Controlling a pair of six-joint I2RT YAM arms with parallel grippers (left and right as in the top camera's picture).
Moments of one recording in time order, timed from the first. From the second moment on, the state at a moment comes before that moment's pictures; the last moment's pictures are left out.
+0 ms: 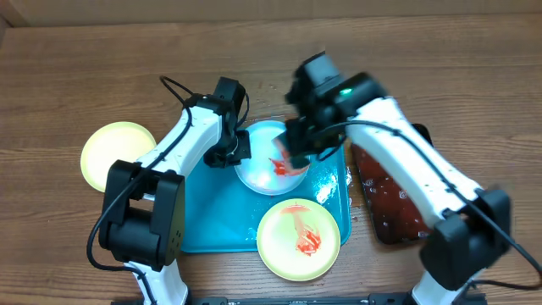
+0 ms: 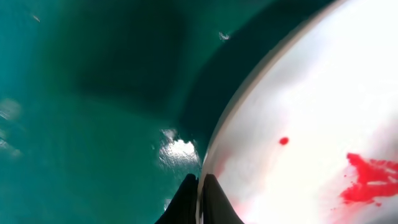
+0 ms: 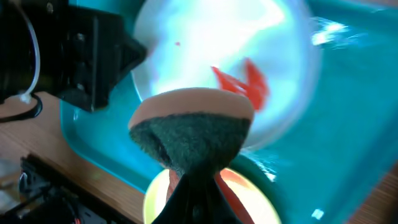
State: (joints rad) left arm -0.29 1.93 1.34 -0.95 0.07 -0.40; right arm 0.56 1.86 1.66 -1.14 -0.33 0.30
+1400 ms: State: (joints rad) left arm -0.29 2.07 1.39 -0.82 0.30 -0.25; right arm 0.58 2.11 1.49 -0.76 -0.28 0.71
